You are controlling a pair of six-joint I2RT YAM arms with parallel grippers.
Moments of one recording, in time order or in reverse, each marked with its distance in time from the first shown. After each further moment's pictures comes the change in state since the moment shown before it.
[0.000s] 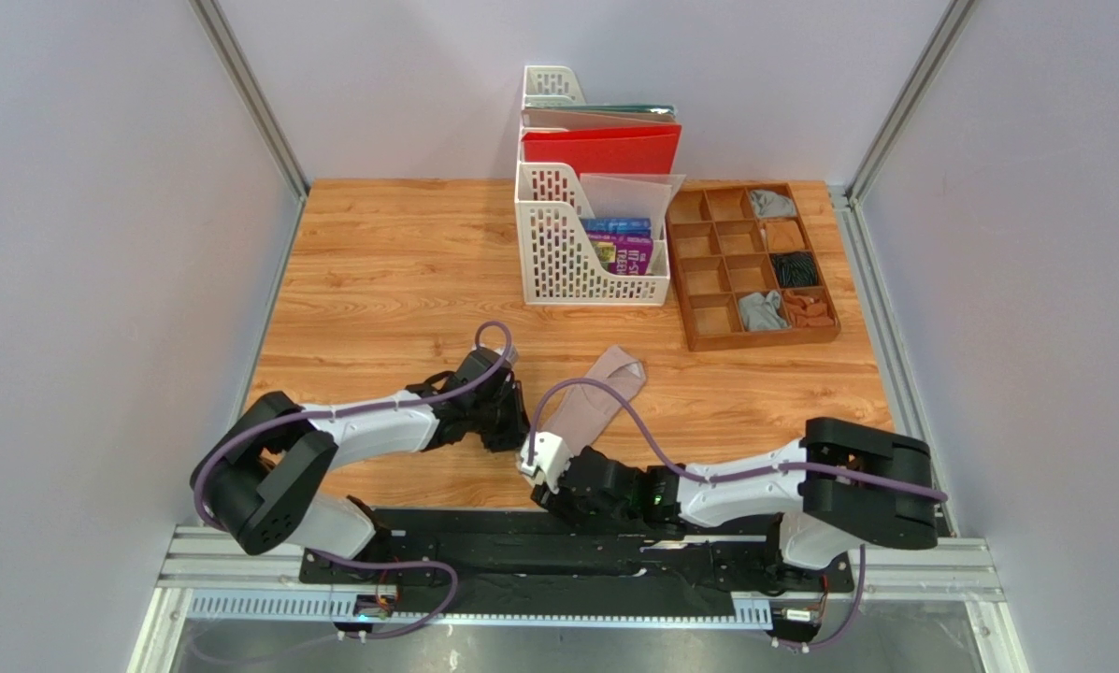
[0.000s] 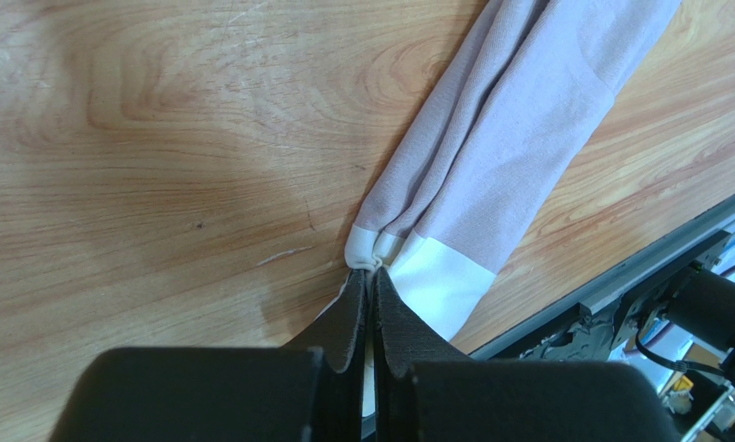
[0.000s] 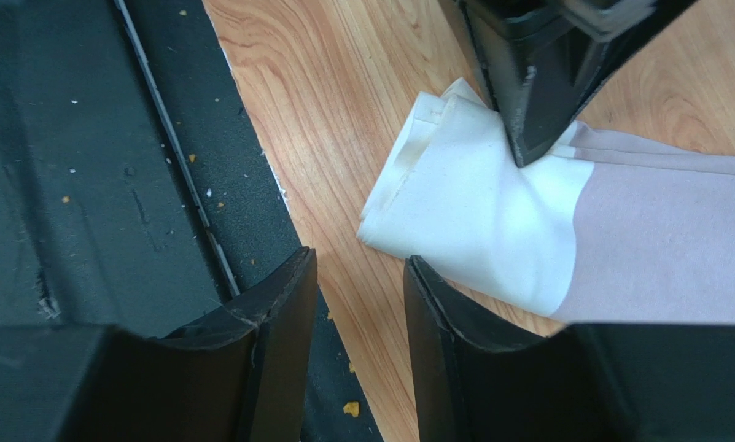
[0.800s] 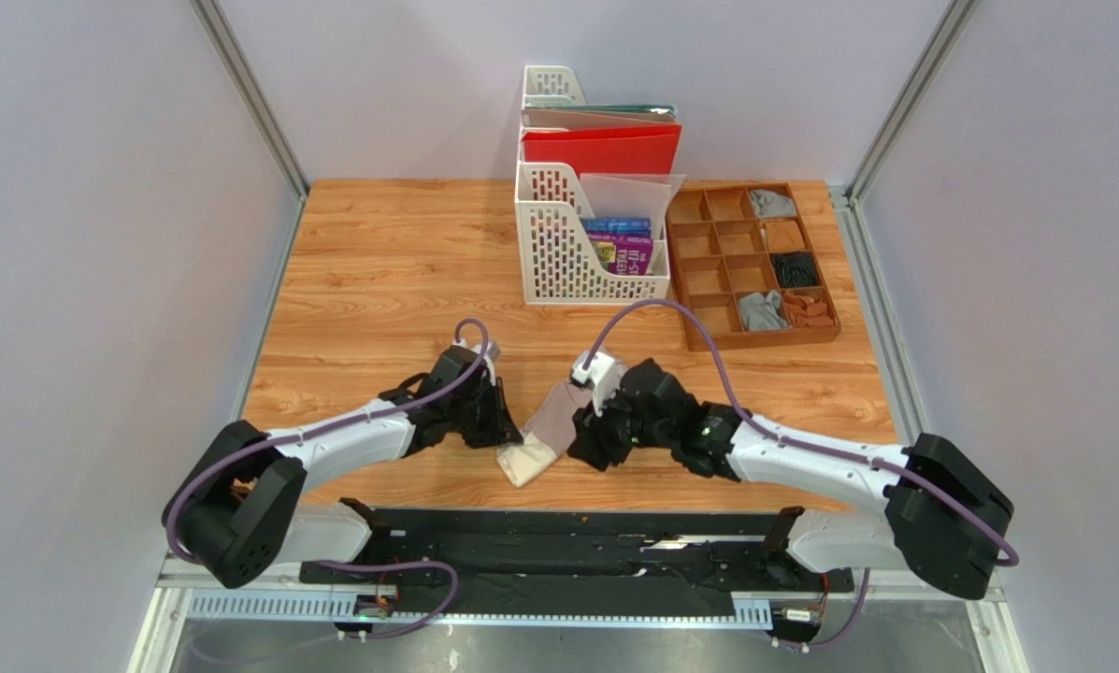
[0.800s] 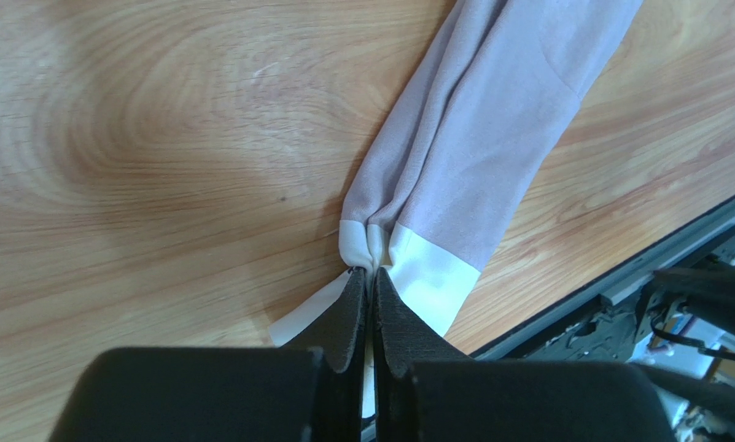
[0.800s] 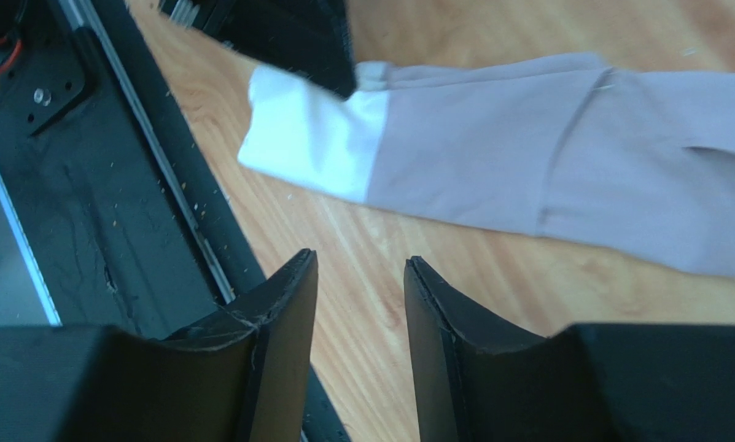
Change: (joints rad) left arm 0.098 -0.138 -0.057 -0.056 0.024 0.129; right arm -0.435 -0.247 0.116 -0.365 -0.376 0.032
